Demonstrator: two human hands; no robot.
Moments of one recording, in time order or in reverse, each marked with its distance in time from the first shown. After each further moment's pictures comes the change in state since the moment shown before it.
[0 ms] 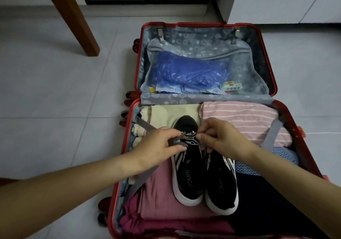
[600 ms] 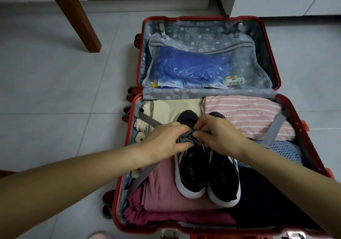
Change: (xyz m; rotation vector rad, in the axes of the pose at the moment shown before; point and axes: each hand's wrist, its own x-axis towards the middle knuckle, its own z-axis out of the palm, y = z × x) left_hand 0.008 0.001 0.008 0.231 -0.102 0.100; right_hand 0.001 -0.006 0.011 -0.363 0.006 -0.103
